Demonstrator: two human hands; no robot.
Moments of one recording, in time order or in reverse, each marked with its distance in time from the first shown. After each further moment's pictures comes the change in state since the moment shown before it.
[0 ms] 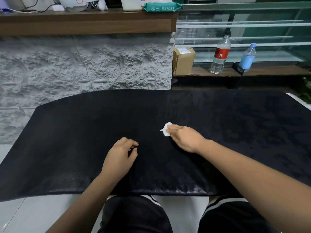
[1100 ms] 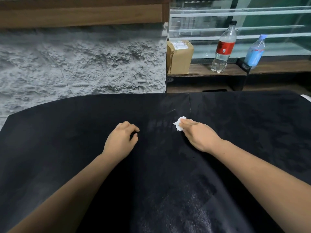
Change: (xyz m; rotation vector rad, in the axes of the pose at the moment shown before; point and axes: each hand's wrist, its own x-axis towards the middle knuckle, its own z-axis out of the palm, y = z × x) left_hand 0.175 -0.014 0.060 0.162 -0.072 0.077; right_hand 0.040 0.117 -0.019 -0.032 -0.021 0.233
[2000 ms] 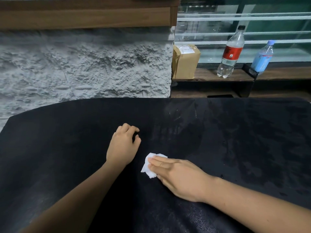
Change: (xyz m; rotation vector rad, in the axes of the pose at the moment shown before) left_hand 0.014 -0.018 0.027 0.008 0.160 -0.090; right_hand -0.033 -0.098 0.039 0.062 -0.014 -0.453
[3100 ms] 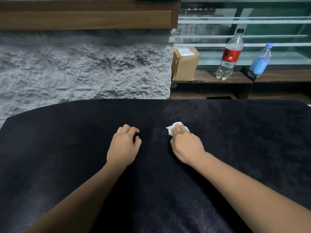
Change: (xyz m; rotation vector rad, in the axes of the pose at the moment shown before) left_hand 0.001 0.003 -0.001 0.001 -0.023 -0.024; right_hand 0.055 0.071 -0.010 -0.206 0.048 0.671
